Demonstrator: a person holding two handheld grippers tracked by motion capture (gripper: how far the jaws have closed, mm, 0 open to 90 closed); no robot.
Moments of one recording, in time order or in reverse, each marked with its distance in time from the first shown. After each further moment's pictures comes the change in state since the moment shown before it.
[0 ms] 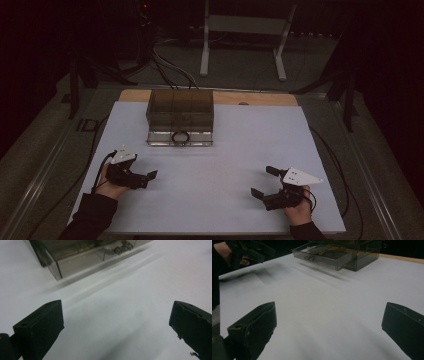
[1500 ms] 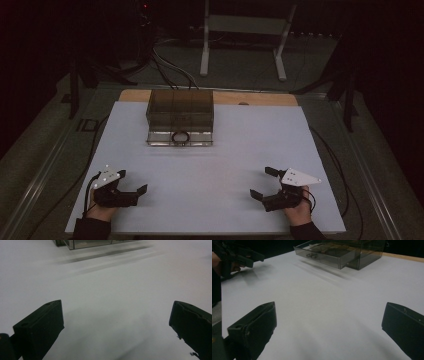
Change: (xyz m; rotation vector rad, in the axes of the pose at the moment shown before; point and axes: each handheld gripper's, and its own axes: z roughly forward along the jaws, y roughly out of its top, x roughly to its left) left arm -0.008 -0.050 -0.025 -0.094 0.041 -0.077; right arm 0.003 0.000 0.001 0.017 0.012 -0.018
